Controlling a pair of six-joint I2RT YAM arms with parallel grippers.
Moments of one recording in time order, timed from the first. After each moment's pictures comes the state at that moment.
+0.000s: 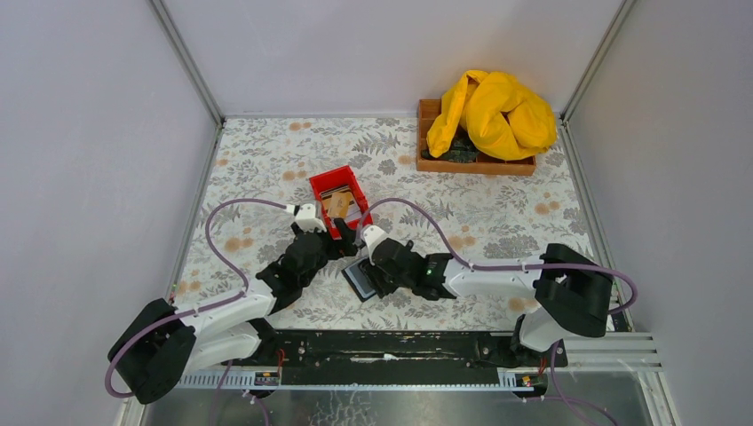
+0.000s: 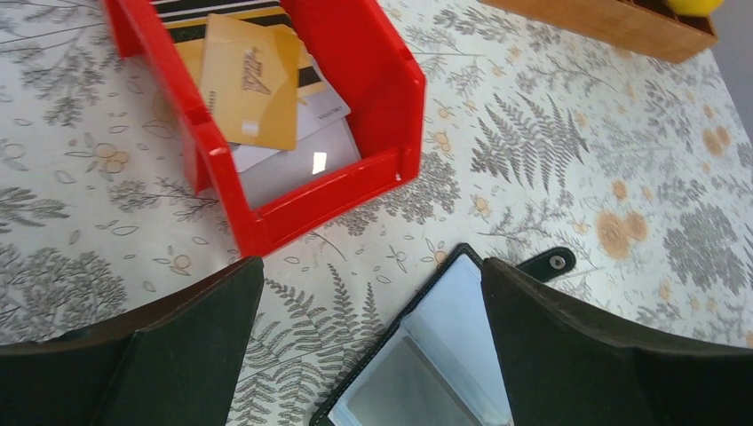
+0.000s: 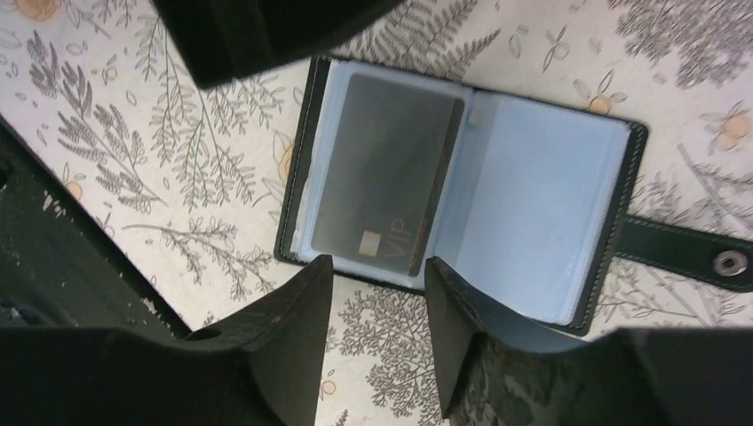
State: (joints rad) left arm -0.71 1.05 0.29 0.41 -0.33 -0.59; right arm 1.16 1.54 0.80 -0.05 0.14 0.30
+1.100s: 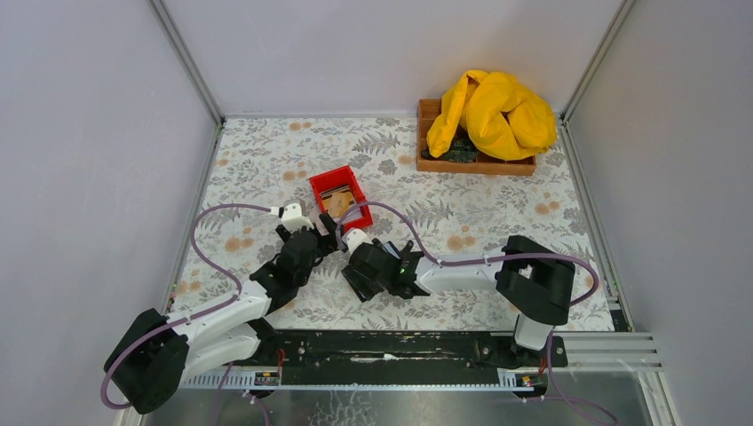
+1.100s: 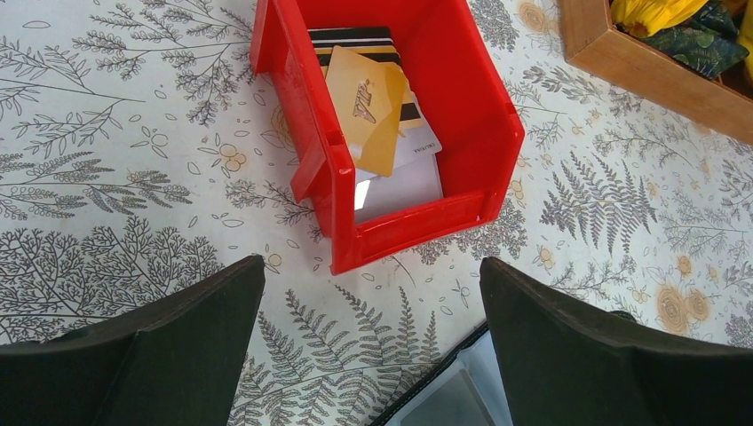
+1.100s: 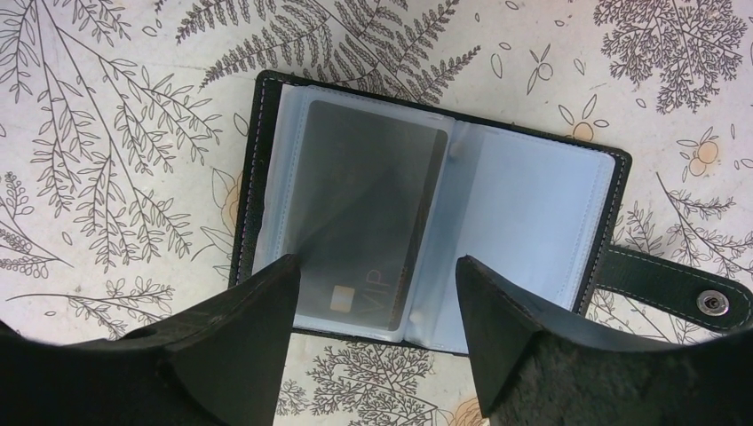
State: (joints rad) left arm -0.68 0.98 0.30 0.28 -0.51 -0.66; right arm 1.20 1.75 0.98 -0.16 0.31 0.25
